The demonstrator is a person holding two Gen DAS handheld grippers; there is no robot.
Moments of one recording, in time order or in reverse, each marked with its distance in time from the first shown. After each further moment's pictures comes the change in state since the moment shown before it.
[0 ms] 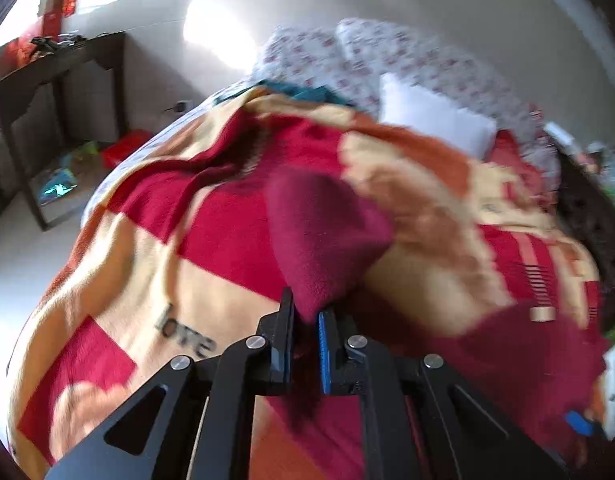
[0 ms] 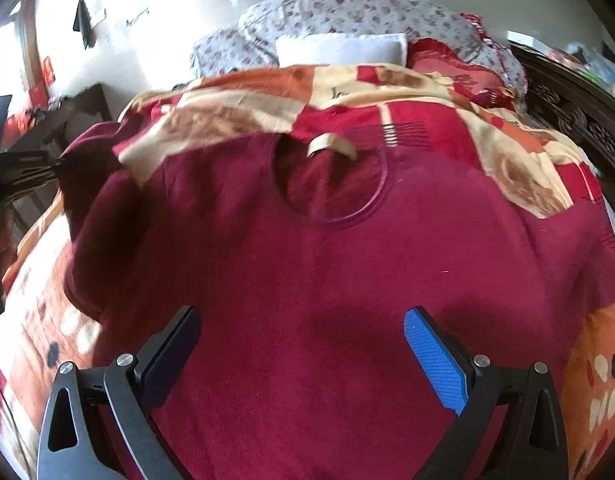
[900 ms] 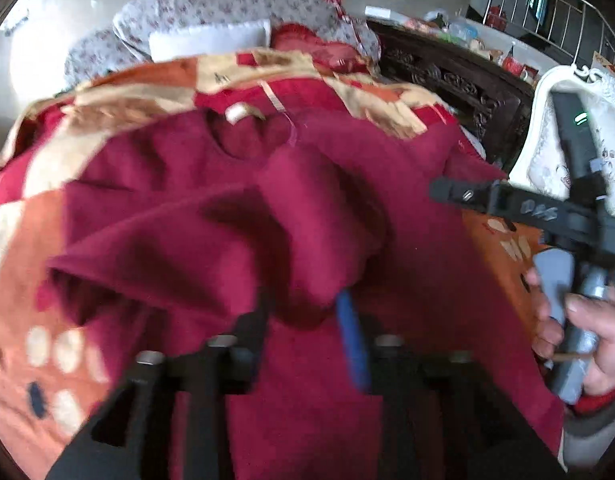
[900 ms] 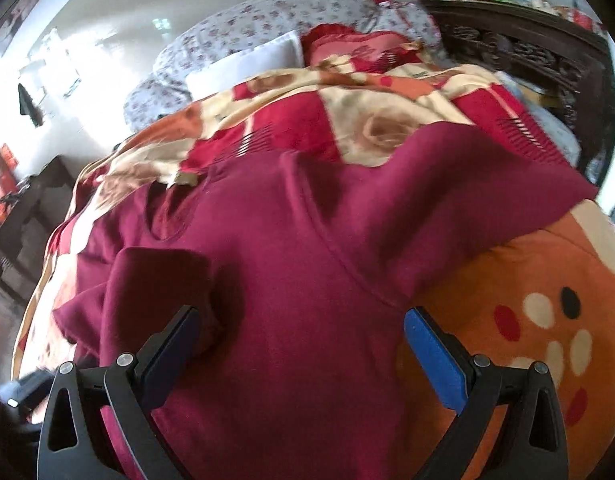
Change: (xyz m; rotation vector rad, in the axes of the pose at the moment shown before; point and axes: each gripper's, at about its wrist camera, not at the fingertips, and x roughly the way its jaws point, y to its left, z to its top) left arm -0.083 -0.203 -0.195 0.434 0.133 -0.316; right arm -0.044 -0.126 -0.026 0.223 -0.001 -0.014
